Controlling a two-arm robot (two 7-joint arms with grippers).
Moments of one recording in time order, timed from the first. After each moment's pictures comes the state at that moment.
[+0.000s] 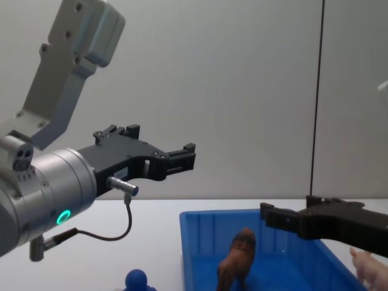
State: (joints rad) left arm -0.24 0.38 0.45 -1.63 -0.20 0.01 -0.01; right arm 0.12 0.19 -0.26 -1.55 0.24 0.15 0.27
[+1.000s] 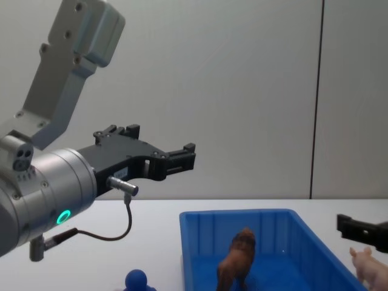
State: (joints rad) left arm -0.24 0.38 0.45 -1.63 -0.20 0.01 -0.01; right arm -0.01 0.27 -0.20 -1.66 0.30 0.15 0.07
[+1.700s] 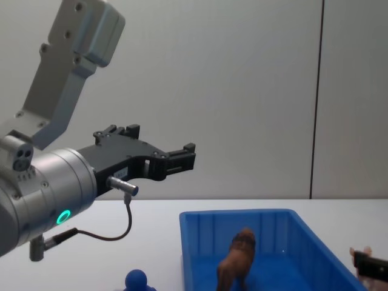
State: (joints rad) left arm -0.24 0.38 0.45 -1.63 -0.20 0.01 -0.01; right arm -0.01 0.27 -0.19 -1.58 0.30 0.16 0.05
